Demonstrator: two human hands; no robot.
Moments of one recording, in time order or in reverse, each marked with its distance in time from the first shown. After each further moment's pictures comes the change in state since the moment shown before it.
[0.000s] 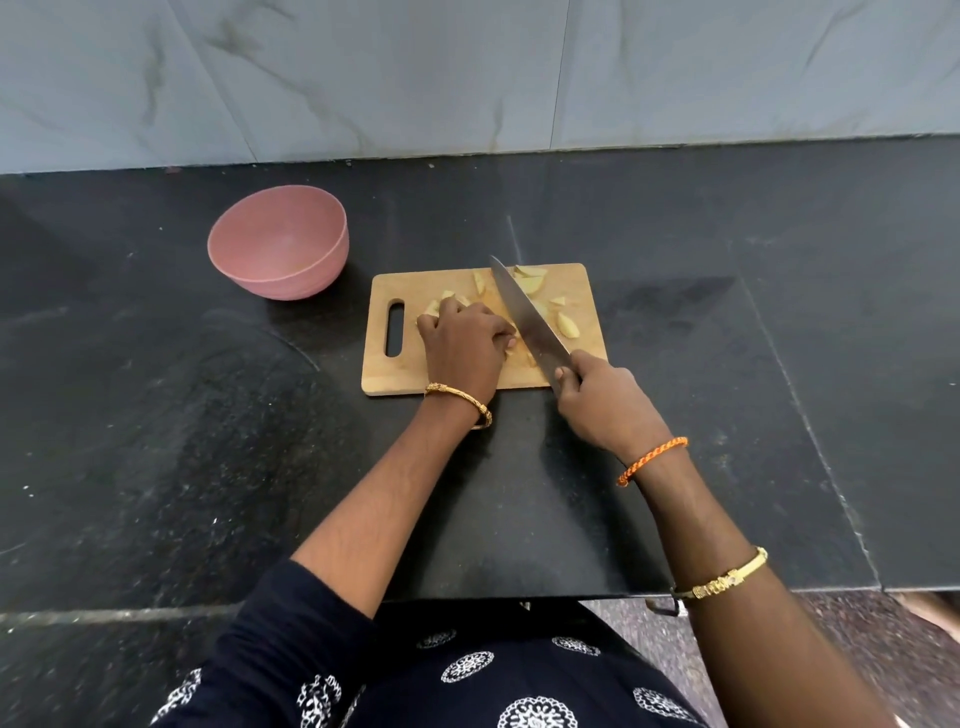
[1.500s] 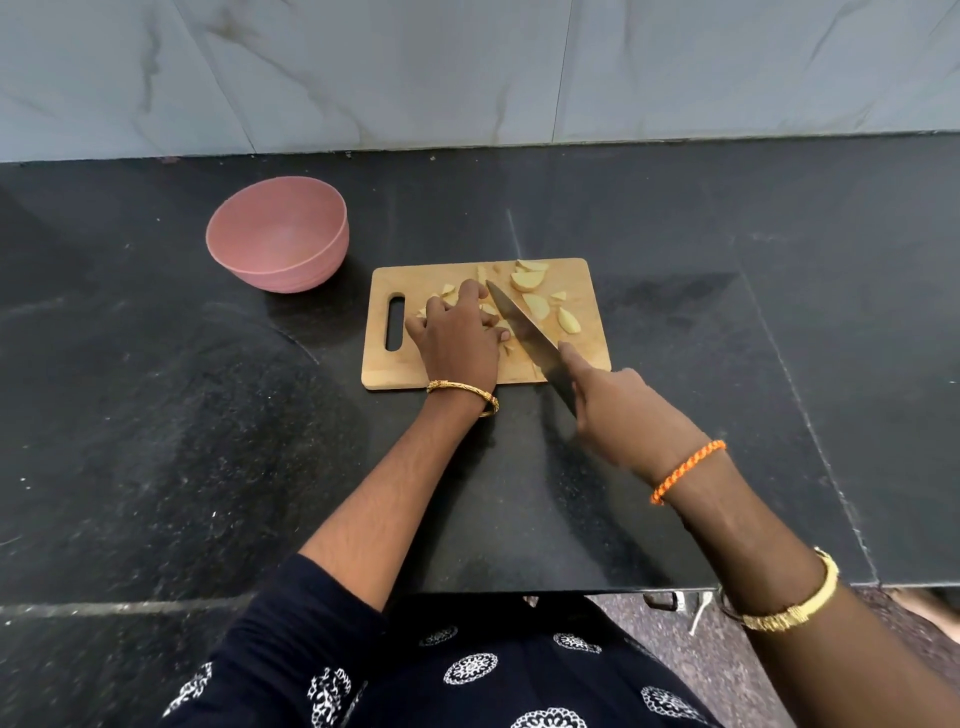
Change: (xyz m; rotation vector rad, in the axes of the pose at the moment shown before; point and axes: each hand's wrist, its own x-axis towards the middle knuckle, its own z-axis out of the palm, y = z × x) left_hand 0.003 -0.002 0.009 -0.134 0.092 -0.220; right_hand -0.025 -0.005 -0.016 -0.277 -0.146 -0.120
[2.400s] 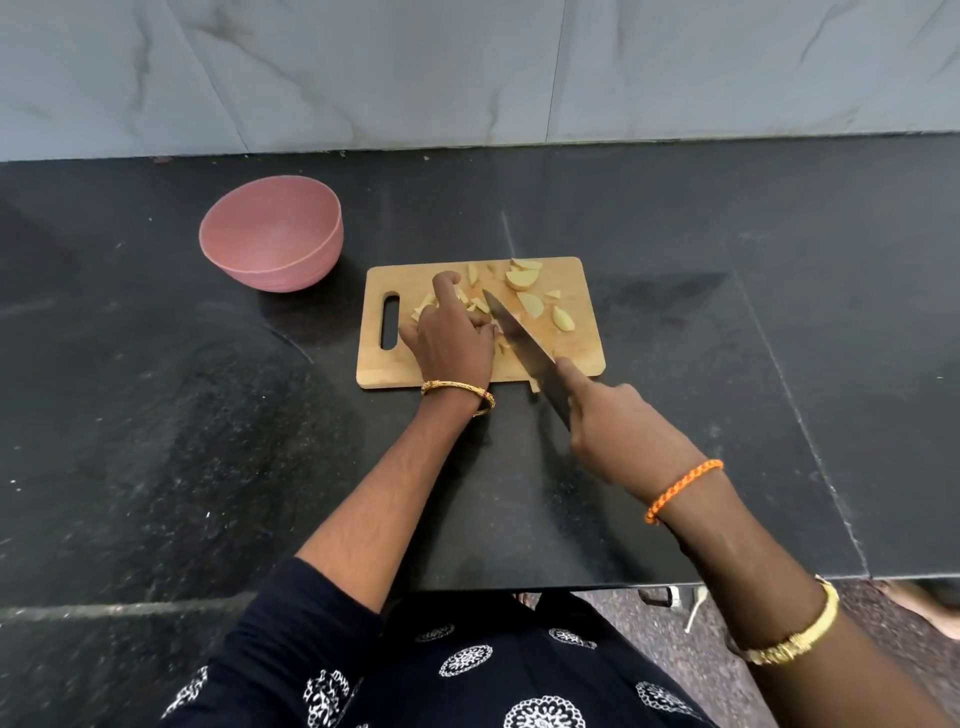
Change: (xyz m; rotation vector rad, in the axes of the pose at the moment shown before) left_hand -0.005 0.004 -0.005 -0.151 0.081 -0.080; right_hand -0.010 0.002 0.013 0.011 0.062 0.002
